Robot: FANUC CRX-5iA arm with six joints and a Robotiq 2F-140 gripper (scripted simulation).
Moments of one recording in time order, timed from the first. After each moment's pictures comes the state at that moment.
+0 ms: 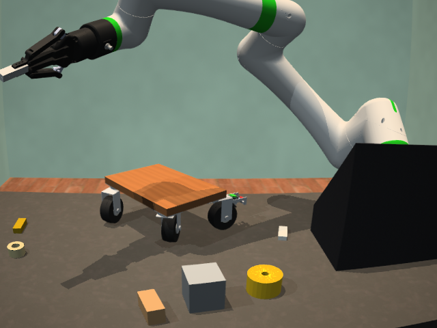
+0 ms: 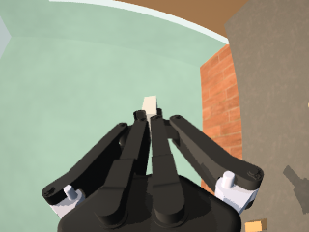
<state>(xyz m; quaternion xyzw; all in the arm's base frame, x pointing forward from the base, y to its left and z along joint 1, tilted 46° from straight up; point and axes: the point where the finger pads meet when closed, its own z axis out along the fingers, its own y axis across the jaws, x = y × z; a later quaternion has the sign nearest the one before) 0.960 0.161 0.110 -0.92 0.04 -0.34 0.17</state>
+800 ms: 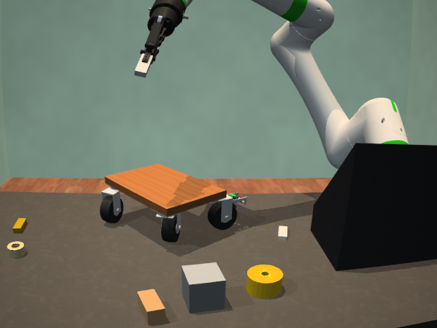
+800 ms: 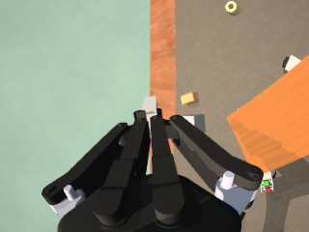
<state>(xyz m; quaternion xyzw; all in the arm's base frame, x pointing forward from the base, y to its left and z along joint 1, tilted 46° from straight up) 0.676 0.068 0.227 -0.99 0.00 -0.10 0.06</state>
